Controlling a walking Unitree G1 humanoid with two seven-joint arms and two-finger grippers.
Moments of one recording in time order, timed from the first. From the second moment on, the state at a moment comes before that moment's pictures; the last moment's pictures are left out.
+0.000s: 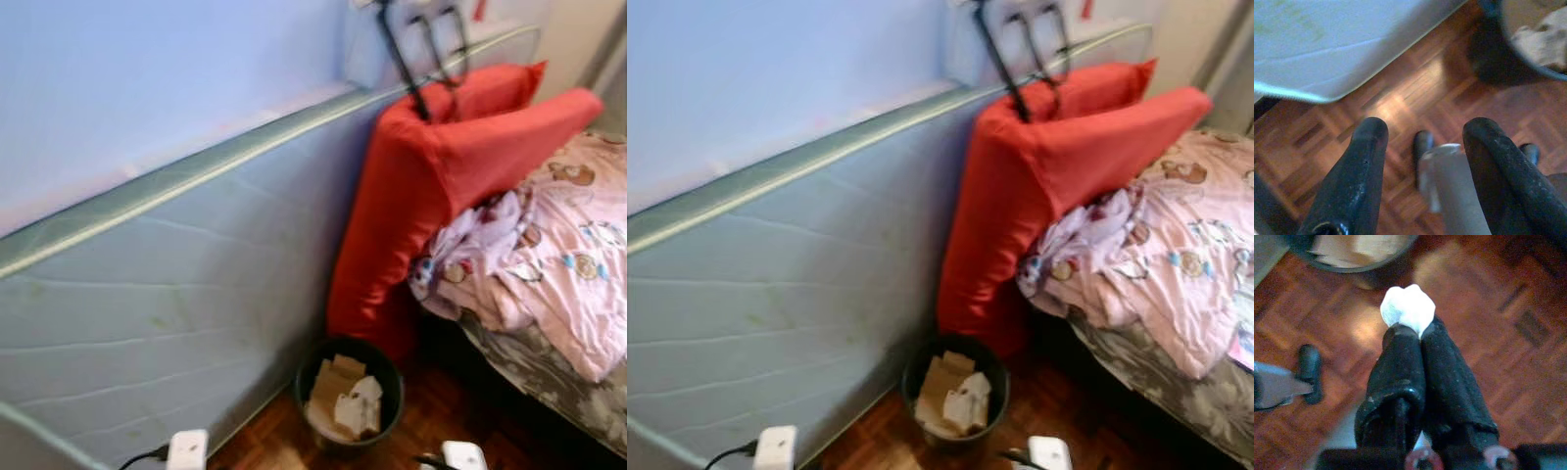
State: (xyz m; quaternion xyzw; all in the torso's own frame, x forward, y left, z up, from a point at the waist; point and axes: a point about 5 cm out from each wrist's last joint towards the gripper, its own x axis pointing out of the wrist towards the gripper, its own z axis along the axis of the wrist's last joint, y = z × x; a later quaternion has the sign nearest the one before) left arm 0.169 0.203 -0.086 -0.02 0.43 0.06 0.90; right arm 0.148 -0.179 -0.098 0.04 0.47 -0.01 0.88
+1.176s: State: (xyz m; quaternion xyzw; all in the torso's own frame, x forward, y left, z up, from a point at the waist) left arm 0.178 0.205 -0.080 -0.01 0.41 0.07 0.91; right arm 0.163 -0.177 -0.091 0.02 0.45 0.01 0.89
